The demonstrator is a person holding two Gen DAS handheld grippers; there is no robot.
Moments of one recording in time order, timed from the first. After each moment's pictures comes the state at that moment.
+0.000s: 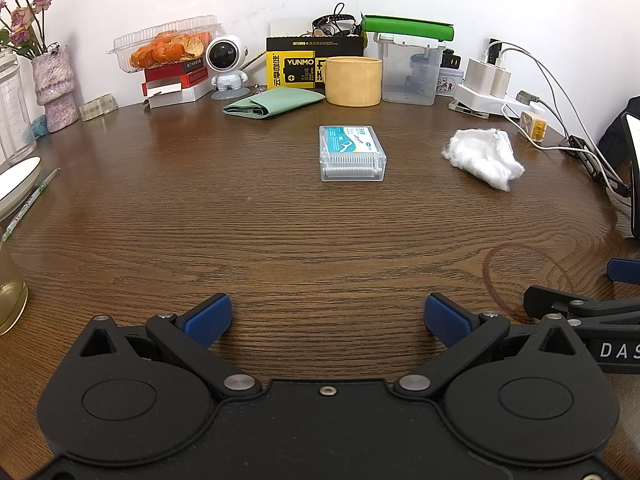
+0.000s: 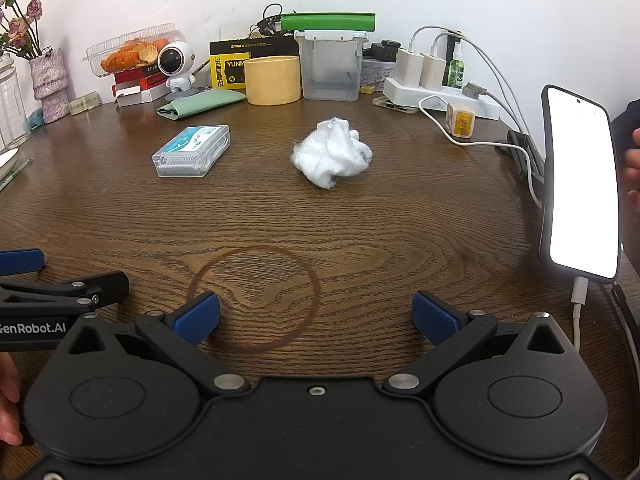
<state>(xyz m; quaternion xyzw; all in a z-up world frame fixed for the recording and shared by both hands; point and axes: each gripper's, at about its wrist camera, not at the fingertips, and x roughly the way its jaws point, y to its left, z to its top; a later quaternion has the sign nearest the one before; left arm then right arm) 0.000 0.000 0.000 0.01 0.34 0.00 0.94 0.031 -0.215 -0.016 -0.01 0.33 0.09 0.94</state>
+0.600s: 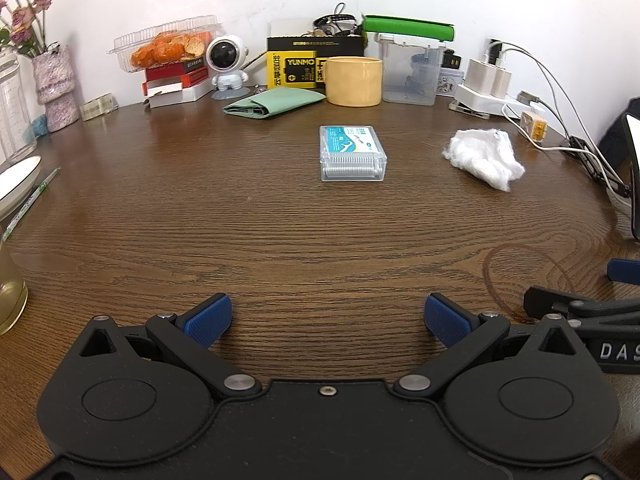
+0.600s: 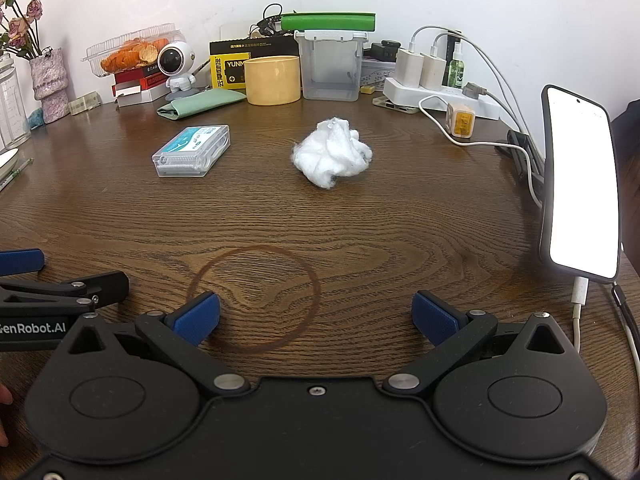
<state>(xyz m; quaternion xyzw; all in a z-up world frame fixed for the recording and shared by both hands) 0.001 -0.002 0.000 0.01 0.34 0.01 0.94 0.031 -0.215 -0.016 -0.01 0.33 0.09 0.94</state>
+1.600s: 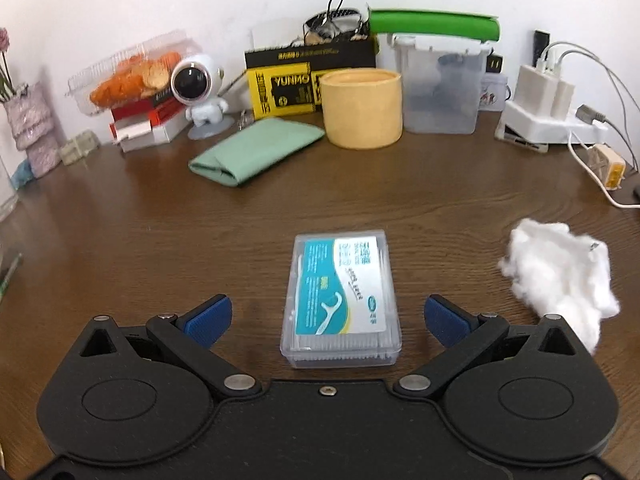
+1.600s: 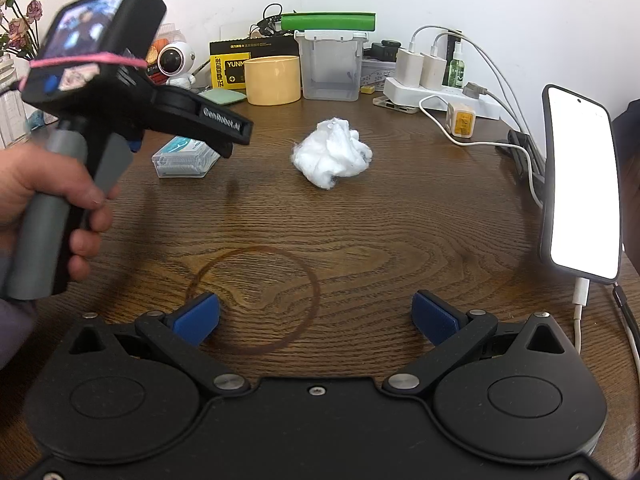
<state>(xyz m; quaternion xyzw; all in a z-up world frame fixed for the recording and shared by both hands) 0.164 -0.032 0.007 0.05 0.36 0.04 0.93 0.032 -0.215 -0.015 -0.01 0.33 0.09 0.94</state>
